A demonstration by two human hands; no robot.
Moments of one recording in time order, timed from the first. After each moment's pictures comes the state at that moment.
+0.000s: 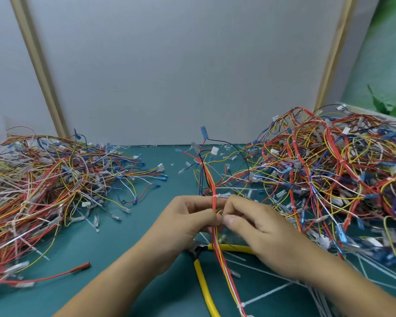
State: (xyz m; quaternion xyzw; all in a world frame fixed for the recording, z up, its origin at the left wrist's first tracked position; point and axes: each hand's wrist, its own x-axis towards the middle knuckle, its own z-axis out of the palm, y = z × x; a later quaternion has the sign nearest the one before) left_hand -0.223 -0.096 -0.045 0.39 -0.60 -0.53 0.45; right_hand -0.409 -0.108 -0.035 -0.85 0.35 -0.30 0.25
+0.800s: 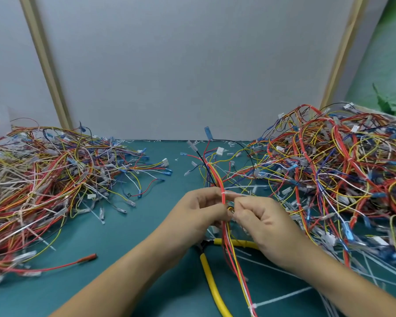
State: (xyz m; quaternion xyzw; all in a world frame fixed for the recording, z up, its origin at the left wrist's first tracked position) left_hand -0.228 -0.097 -0.044 0.39 -0.60 -0.53 0.47; right_hand -0.395 -0.113 -0.045 -0.79 0.33 -0.39 0.34
